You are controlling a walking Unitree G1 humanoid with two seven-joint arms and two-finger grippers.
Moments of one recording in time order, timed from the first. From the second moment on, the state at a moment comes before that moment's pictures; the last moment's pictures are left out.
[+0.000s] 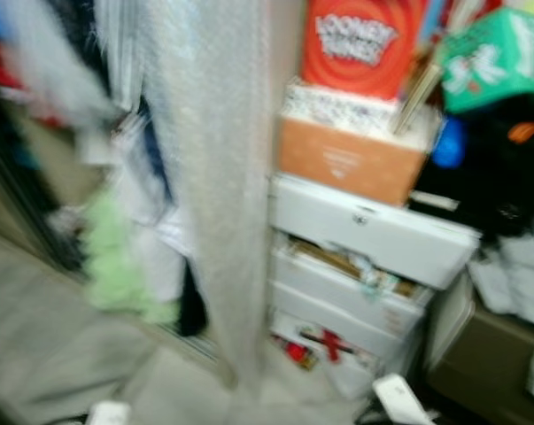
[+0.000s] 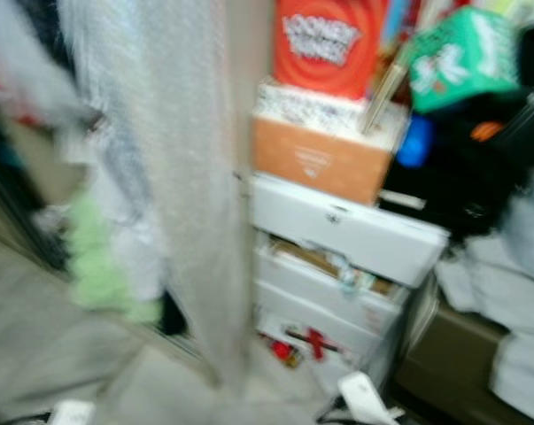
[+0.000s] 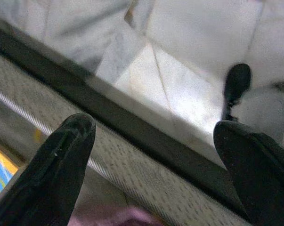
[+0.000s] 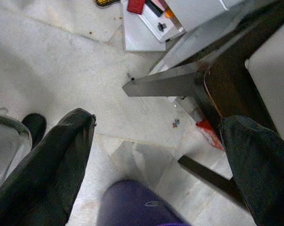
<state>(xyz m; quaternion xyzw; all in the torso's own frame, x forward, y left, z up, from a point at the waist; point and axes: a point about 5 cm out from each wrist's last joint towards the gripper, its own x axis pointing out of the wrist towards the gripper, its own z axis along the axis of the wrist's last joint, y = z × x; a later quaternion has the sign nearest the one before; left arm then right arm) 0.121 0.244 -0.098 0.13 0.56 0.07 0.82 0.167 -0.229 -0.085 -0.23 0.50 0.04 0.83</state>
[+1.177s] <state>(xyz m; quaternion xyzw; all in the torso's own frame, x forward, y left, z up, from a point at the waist) 0.122 0.251 -0.096 0.15 0.55 0.06 0.82 0.178 -0.221 -0.081 -0.26 0.48 0.07 0.83</state>
